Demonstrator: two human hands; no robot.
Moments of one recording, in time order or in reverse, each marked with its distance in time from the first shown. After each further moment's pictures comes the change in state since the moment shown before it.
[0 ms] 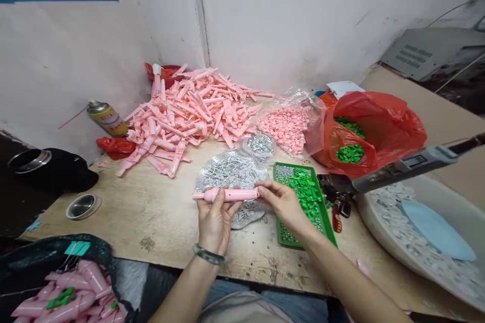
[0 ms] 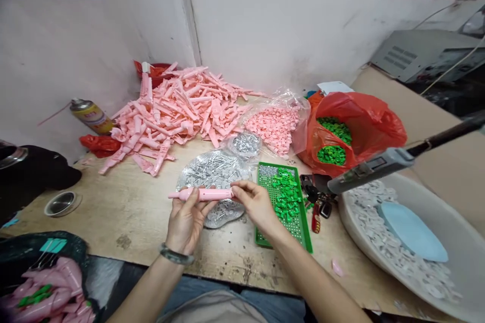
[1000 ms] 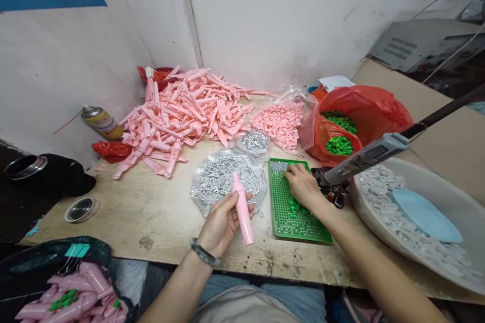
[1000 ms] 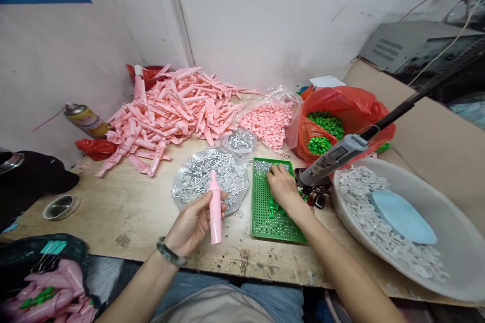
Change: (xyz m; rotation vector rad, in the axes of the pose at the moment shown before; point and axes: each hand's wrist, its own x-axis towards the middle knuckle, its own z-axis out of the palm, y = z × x) left_hand -0.012 0.000 0.004 0.223 -0.199 -0.451; right_hand 0.017 0.010 -0.099 -1.392 0.042 -0.313
